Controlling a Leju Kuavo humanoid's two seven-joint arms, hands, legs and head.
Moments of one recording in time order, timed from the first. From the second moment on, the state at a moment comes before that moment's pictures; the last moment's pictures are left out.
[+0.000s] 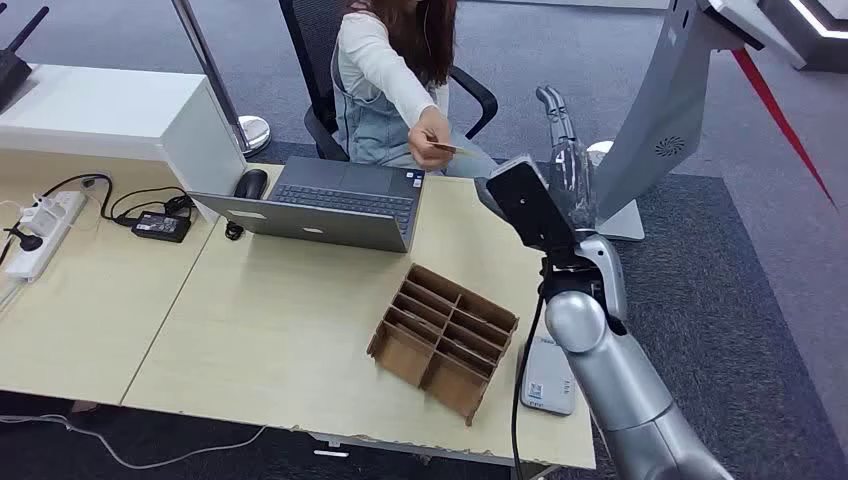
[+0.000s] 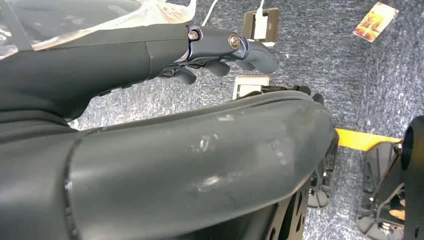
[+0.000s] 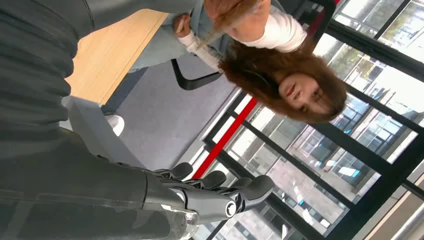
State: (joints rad) left arm -0.26 -0.23 -1.37 -0.15 -0.26 0.03 0.11; right arm -0.66 0.03 0.51 -1.26 0.61 -0.30 0.07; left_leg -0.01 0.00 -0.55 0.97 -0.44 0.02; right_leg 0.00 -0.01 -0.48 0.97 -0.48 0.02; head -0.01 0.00
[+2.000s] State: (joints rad) left arm -0.26 -0.23 -1.37 -0.15 -0.25 0.02 0.10; right arm -0.69 0.16 0.64 -1.03 0.50 -0.35 -0.03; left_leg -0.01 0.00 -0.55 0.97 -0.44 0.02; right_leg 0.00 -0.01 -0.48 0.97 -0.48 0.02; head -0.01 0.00
